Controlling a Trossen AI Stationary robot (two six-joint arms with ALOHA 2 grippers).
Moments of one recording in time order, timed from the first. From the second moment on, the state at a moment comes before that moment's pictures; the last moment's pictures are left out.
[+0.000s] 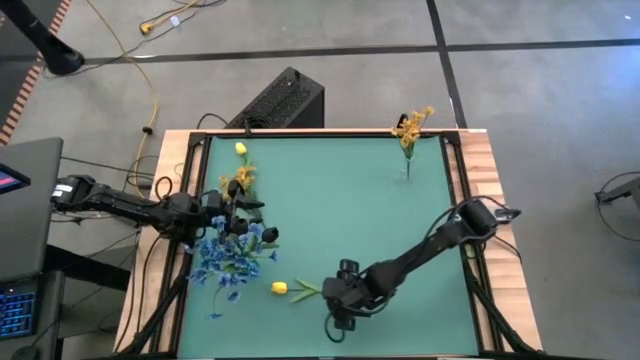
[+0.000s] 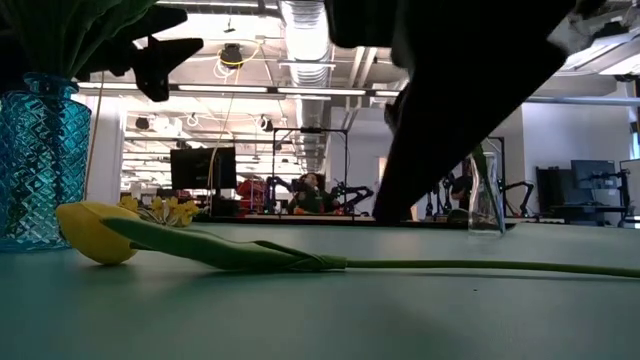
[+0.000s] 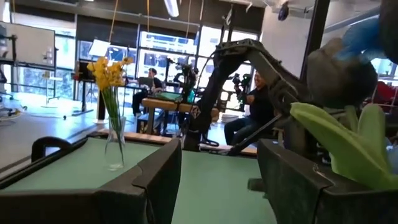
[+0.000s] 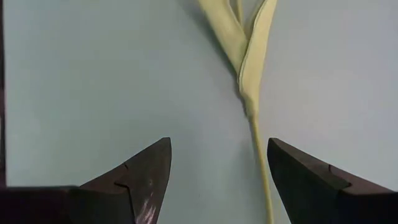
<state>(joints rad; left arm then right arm) -0.09 0.72 0.05 0.92 -0.11 -0.13 0.52 2.04 1.44 -0.49 0.19 0.62</state>
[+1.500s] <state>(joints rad) -0.09 0.72 0.05 0.96 -0.02 -0.14 0.64 1.98 1.38 -0.66 0.66 0.89</state>
